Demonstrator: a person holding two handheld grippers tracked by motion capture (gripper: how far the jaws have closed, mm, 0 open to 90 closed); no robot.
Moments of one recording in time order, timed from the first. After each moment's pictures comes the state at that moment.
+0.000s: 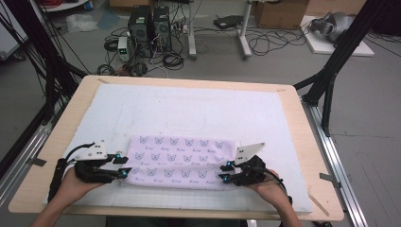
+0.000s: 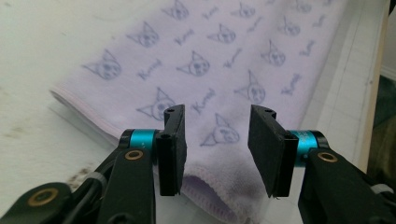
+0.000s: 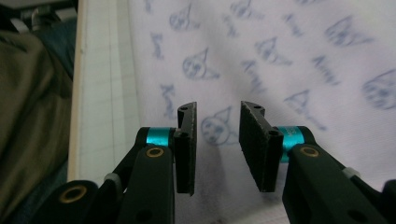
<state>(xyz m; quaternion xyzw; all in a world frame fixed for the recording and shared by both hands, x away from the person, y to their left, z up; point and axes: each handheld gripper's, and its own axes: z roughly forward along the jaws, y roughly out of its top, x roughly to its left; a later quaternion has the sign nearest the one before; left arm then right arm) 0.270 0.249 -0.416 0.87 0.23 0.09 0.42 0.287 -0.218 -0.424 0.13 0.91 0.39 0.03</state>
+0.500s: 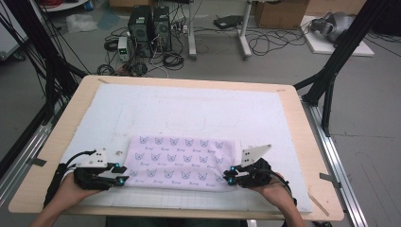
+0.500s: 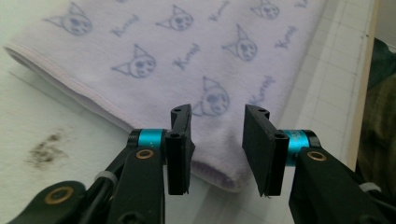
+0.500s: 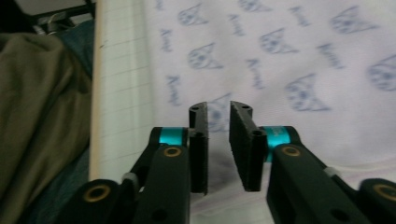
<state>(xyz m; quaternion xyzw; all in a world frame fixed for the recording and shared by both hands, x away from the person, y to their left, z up) 0.265 0.262 -0.420 0.88 0.22 0.08 0.42 0.284 -0.237 -0.416 0.14 0.90 0.41 0.02</state>
